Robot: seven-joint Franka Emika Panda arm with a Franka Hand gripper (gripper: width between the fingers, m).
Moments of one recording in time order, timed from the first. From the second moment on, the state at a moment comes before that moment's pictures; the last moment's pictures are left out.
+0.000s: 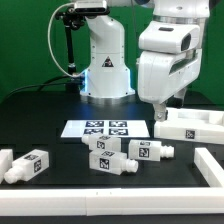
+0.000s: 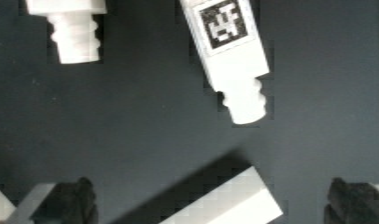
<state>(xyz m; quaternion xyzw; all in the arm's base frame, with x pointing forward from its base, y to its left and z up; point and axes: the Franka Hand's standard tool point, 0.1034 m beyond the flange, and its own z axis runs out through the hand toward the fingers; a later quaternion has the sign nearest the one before) 0.530 0.086 0.100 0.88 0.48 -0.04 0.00</state>
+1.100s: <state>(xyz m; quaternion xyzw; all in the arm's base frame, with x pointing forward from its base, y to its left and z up) 0.519 0.014 0.073 0.85 0.52 -0.03 0.00</state>
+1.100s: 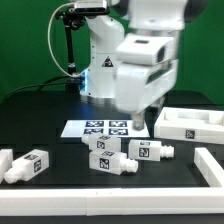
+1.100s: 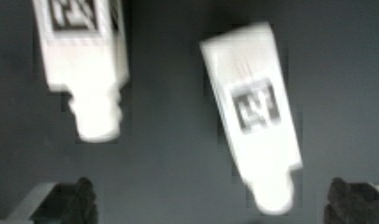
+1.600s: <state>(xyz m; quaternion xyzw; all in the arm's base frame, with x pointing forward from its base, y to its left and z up) 0.525 -0.024 0.042 0.83 0.55 -0.01 0.01</state>
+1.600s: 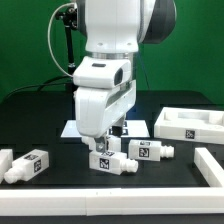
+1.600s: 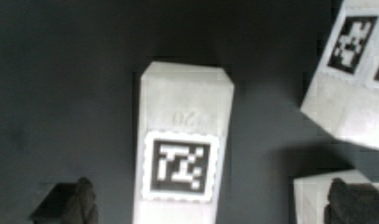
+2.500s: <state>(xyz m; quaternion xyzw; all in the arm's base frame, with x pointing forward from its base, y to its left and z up) 0.529 -0.024 0.008 0.83 0.55 -0.02 0.00</state>
